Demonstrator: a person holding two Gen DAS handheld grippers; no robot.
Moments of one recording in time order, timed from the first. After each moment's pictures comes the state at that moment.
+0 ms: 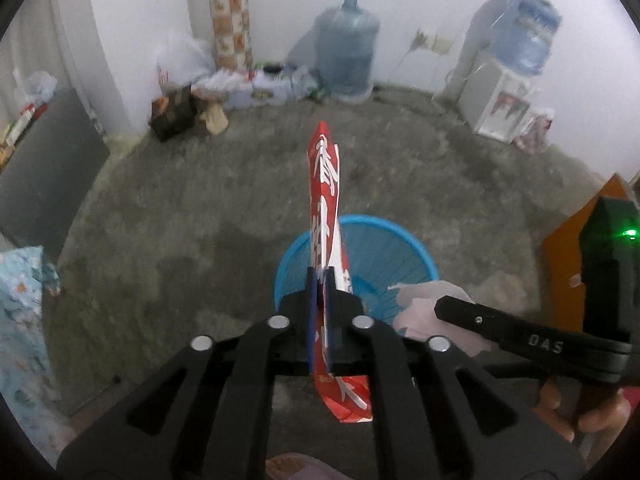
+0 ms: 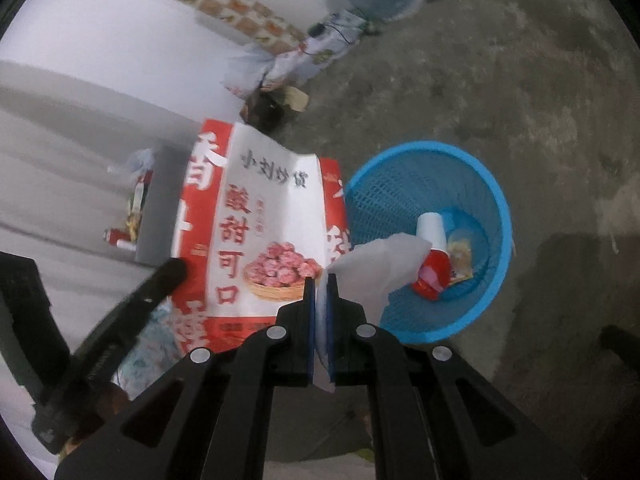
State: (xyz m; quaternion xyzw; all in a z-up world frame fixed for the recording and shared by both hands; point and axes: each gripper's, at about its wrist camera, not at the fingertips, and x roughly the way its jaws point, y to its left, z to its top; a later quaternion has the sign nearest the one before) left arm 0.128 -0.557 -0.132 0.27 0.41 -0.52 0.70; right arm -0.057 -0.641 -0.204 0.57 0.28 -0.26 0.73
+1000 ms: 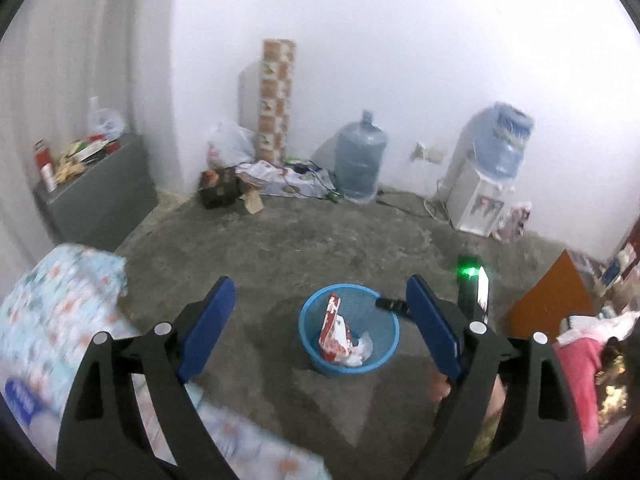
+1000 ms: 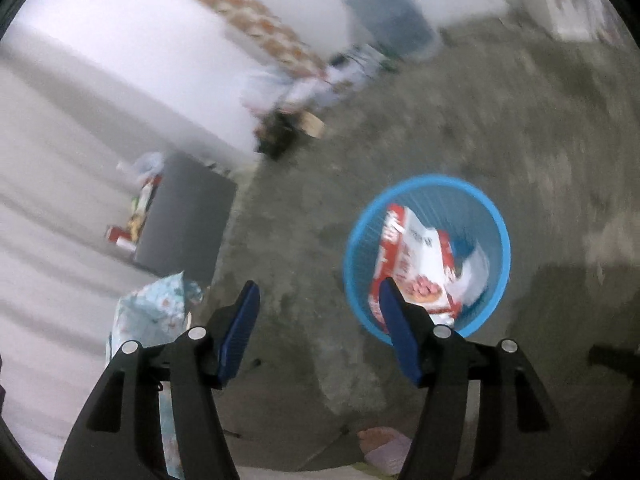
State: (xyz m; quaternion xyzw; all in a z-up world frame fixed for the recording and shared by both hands) left arm 0.086 -0.328 0.092 0.12 0.30 -0.53 0.78; right arm -0.050 -0.585 -0.123 0.48 0.26 -0.29 0.79
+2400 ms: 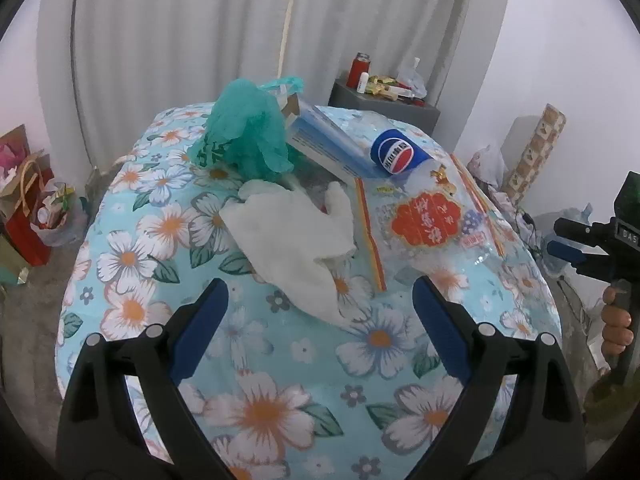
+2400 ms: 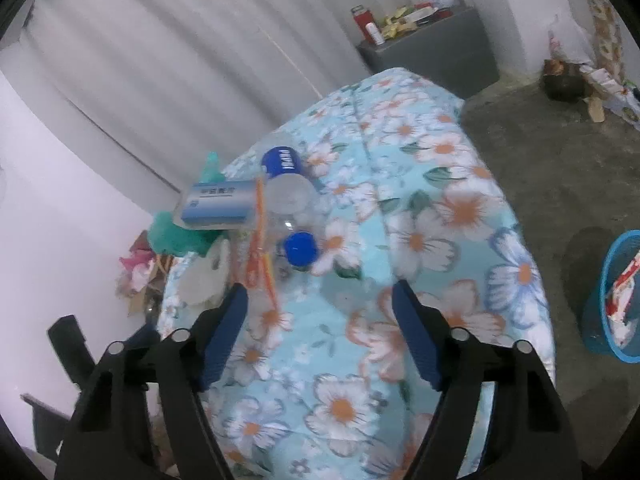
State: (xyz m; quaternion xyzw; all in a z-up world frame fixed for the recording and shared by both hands) left arm 0.061 0.094 -0.002 -0.06 0.37 -0.12 0.92; right arm 0.078 -0.276 -0.003 0.27 0.41 0.14 0.86
